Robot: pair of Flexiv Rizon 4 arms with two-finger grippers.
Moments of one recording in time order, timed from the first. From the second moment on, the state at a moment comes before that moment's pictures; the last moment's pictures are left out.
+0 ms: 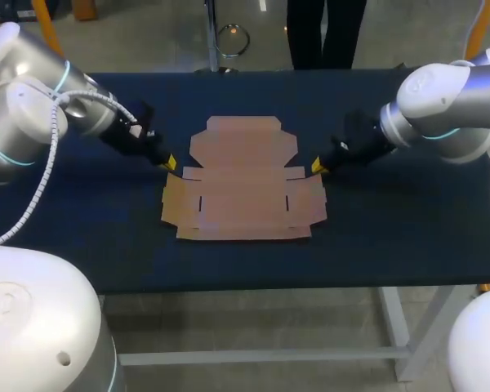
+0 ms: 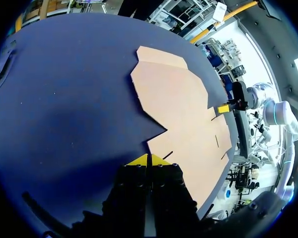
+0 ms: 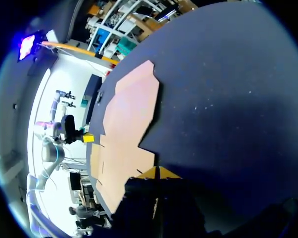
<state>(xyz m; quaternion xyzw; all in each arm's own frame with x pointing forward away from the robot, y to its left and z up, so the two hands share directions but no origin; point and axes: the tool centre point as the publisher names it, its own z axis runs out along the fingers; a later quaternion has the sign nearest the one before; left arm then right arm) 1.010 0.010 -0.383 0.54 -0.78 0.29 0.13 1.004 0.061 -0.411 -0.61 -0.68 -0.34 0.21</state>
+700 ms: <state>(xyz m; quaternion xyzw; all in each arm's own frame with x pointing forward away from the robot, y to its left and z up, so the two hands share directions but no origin) 1.013 0.005 -0.392 0.54 -0.78 0.29 0.15 1.010 0.069 -0.425 -0.61 -0.68 -0.34 0.22</state>
